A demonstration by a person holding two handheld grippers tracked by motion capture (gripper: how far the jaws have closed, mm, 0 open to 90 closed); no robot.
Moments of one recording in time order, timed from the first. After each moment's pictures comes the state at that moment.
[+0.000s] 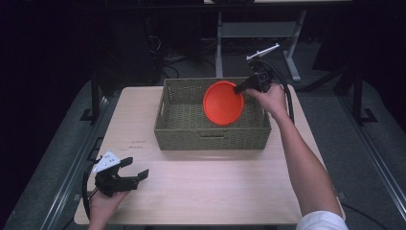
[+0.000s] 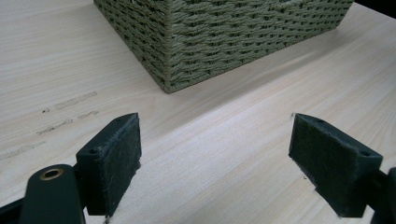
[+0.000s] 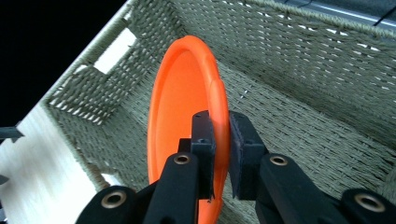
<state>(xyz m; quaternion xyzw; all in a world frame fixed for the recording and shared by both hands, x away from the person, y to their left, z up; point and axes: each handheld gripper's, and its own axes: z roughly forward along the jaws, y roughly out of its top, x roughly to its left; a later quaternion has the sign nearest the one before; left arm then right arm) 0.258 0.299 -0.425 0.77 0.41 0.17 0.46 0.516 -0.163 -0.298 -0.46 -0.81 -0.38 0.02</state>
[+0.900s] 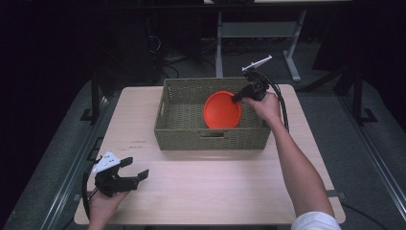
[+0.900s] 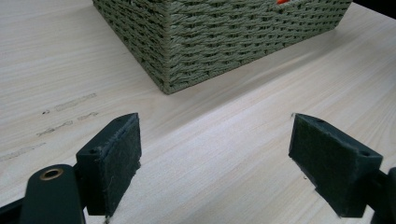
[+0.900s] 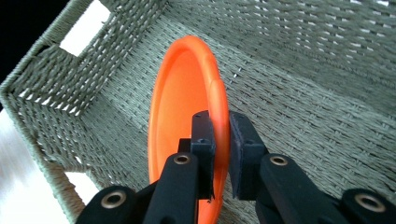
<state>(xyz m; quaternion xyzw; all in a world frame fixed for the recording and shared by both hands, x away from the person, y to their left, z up) 0.257 0.299 -0.424 0.77 0.41 0.17 0.46 0.523 -0.157 -0.339 -0.47 -0.81 -0.35 0.03</state>
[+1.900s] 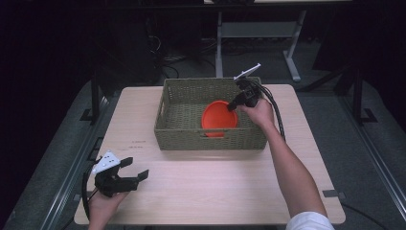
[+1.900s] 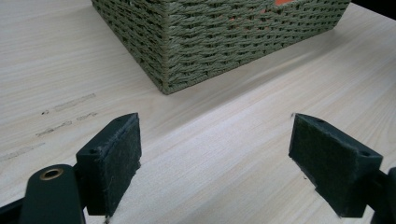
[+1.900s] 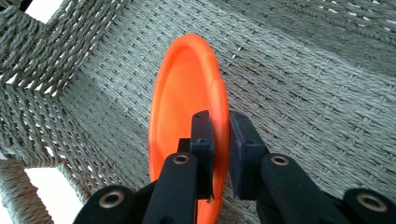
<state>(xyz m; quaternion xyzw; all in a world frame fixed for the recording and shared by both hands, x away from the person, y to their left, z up) 0.256 0.299 -0.423 0.77 0.41 0.17 0.46 0.528 -0.137 -0.370 -0.47 -0.83 -0.30 0.05</state>
